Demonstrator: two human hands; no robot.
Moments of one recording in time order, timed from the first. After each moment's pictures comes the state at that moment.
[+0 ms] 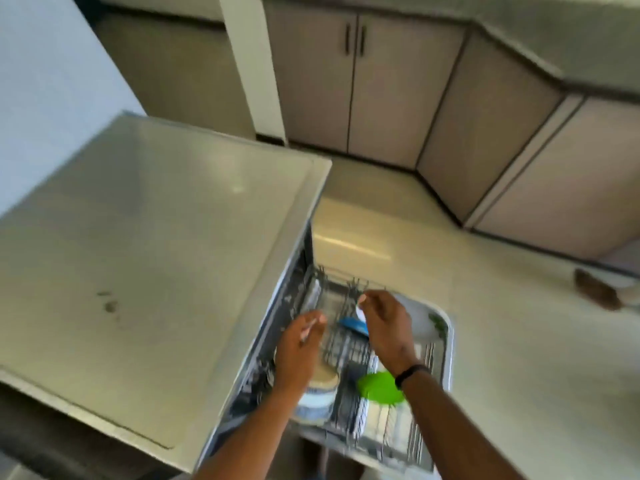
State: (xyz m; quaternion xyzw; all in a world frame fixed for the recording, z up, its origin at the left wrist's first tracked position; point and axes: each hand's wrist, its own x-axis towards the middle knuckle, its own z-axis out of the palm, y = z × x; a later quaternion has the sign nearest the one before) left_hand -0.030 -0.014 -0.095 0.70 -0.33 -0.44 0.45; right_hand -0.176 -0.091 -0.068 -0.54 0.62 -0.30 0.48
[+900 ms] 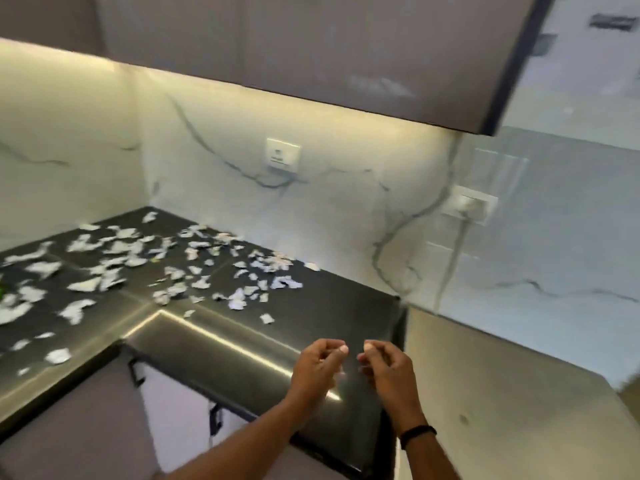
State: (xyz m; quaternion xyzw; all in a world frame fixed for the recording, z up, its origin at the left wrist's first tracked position) left_hand 0.075 0.305 0.102 0.67 0.10 0.07 0.74; right_hand 0.101 0.163 0.132 -0.80 -0.03 0.00 0.60
